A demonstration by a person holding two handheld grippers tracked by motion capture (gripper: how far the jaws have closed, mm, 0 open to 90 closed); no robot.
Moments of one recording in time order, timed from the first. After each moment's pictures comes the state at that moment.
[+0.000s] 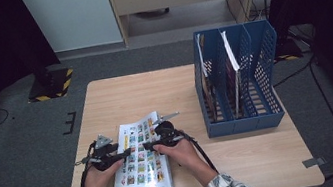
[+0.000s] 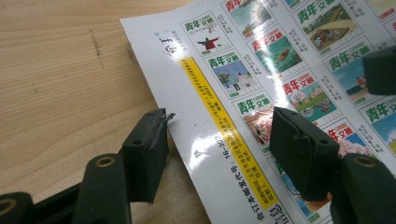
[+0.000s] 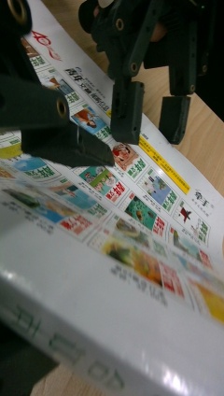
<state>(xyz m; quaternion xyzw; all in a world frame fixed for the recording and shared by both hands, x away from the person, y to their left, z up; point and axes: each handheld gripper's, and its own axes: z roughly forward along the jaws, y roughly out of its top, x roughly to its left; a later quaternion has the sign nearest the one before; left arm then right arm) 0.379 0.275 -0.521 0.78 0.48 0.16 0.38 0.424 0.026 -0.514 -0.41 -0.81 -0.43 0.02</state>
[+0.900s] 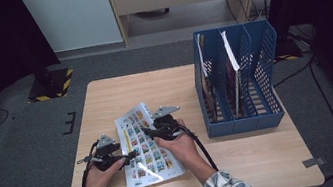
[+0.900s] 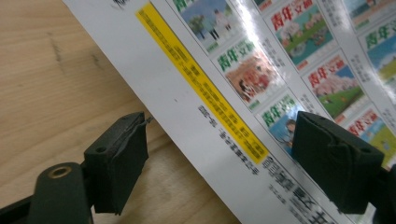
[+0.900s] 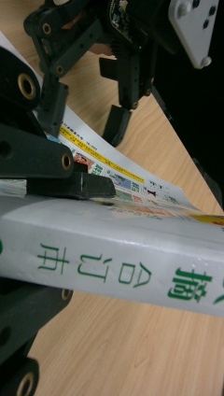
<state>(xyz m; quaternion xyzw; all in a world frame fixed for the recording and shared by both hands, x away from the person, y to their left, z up) 0.382 0.270 -0.524 0.79 0.45 0.11 0.40 0.422 0.023 -0.472 -0.36 -0.80 -0.48 -0.09</state>
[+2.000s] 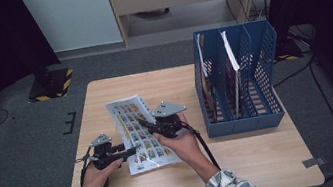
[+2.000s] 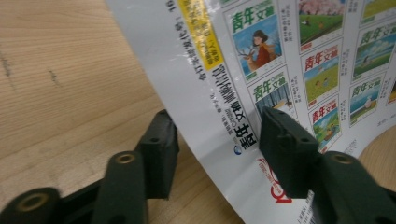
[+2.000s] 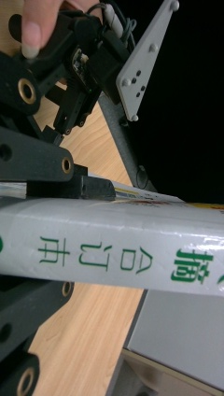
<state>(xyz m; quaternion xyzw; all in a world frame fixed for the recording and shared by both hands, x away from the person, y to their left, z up) 0.386 0.278 -0.518 0.77 0.44 0.05 0.46 0.409 0.015 -0.435 -0.27 -0.76 -0.57 -0.16</state>
